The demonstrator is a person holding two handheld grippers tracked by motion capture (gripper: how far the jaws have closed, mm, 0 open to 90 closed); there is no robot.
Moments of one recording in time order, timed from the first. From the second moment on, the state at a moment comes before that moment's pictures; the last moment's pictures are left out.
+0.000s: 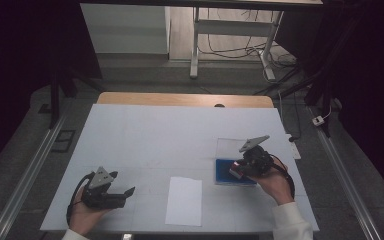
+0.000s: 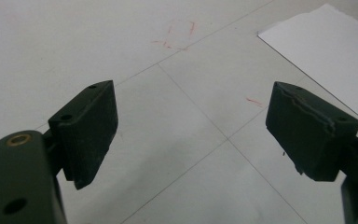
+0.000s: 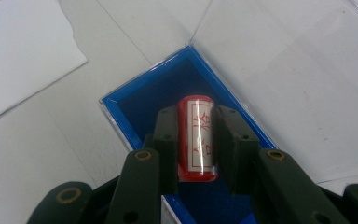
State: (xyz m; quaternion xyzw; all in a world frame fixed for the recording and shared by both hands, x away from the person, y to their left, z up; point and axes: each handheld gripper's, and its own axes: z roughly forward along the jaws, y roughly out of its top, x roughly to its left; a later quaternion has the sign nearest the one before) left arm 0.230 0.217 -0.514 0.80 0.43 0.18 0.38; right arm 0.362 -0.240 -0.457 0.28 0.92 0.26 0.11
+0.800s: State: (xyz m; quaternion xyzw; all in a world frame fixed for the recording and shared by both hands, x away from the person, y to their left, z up) left arm 0.231 0.221 -0.513 0.79 0.44 0.18 0.39; right arm 0.353 -0.245 -0.428 0.28 0.90 0.32 0.14
